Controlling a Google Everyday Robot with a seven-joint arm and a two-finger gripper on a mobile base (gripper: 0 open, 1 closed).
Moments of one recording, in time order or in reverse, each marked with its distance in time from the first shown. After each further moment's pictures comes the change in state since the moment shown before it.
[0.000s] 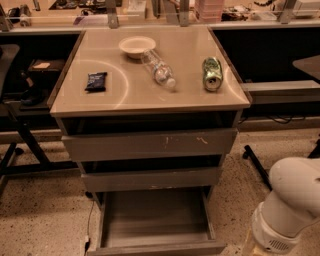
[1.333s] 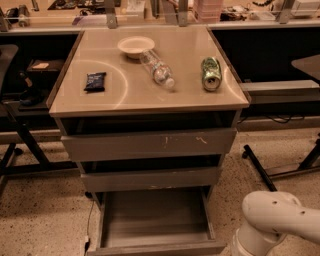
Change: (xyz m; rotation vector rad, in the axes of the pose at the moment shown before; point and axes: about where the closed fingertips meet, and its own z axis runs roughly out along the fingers) arm 0.001 0.002 0.134 -0.168 -0.018 -0.004
